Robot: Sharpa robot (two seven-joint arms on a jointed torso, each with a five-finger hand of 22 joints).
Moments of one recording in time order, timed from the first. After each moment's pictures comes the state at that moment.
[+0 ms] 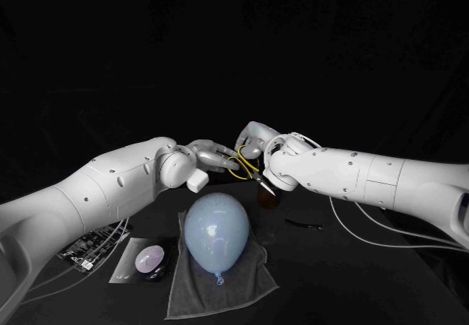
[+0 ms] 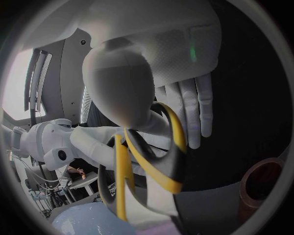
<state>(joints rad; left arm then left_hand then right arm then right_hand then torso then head) 1.36 -0.29 -0.03 0.89 -0.21 0.10 -0.20 1.63 -0.30 0.50 0.14 0.44 0.25 0.14 0.67 0.28 0.17 0.29 0.37 0.06 0.01 0.29 0.23 0.12 0.07 0.08 0.30 0.02 0.02 1.40 -0.49 -0.18 1.15 -1.10 -0.49 -0.28 1.32 -0.01 0.67 -0.11 0.04 1.01 0.15 0.32 0.50 1.35 0.11 0.06 0.08 1.13 0.08 0.30 0.26 0.16 0.62 0.21 0.58 0.52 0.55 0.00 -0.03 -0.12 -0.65</state>
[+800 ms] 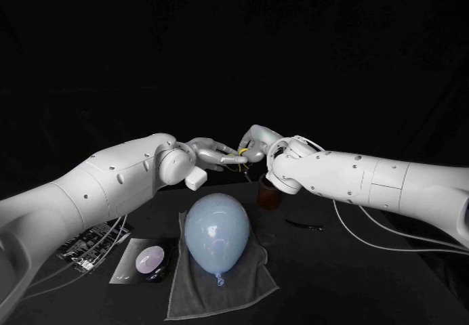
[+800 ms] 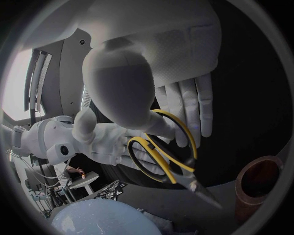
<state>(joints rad) 1.37 -0.29 -0.03 0.88 -0.25 0.11 -0.22 1.58 -0.31 -0.12 0.30 0.28 0.21 0.13 0.68 0.27 0.17 0.29 0.39 0.06 0.01 0.29 0.24 0.13 0.07 0.08 0.30 0.02 0.02 1.39 -0.51 -0.18 1.17 -1.10 -0.49 -0.28 1.32 -0.01 0.67 -0.11 0.04 1.01 0.15 0.32 0.50 1.35 0.11 0.06 0.08 1.13 0.08 0.30 0.26 0.16 0.62 0.21 0.58 0.52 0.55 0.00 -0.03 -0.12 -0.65</state>
